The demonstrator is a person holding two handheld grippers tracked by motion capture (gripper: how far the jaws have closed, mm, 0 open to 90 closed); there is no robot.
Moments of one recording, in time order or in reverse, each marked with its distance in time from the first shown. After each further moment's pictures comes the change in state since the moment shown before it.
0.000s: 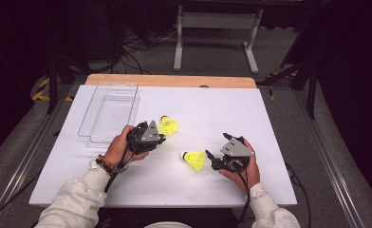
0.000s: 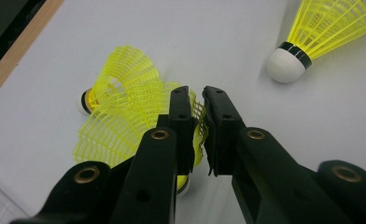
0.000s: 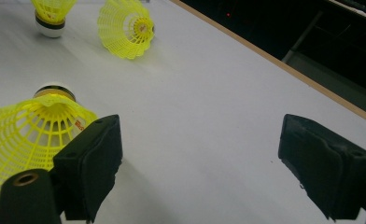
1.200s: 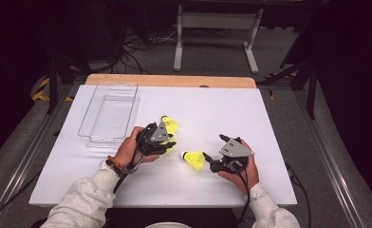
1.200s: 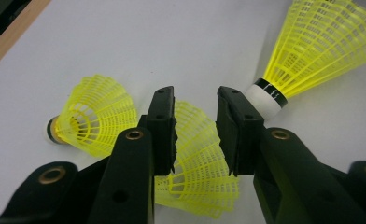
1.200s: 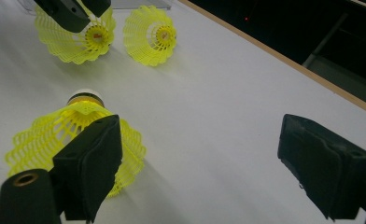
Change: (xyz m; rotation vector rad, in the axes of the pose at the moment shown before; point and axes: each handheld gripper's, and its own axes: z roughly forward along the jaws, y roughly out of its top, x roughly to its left) left arm -0.009 0.016 0.011 -0.047 -0.034 -0.061; right arm 0.003 0.003 -0.001 -0.018 0.076 0.005
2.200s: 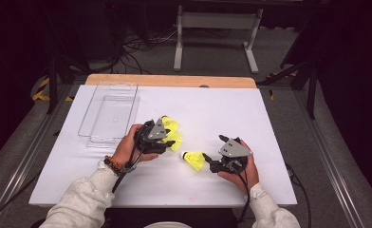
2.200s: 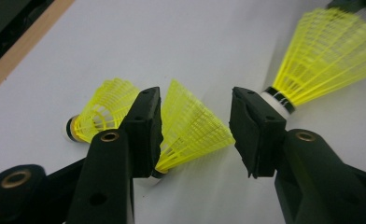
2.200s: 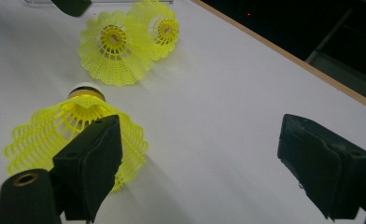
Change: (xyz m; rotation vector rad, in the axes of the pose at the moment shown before) left arm 0.005 0.005 0.005 0.022 0.026 -0.026; right arm 0.001 -0.001 0.002 0.020 0.007 -0.008
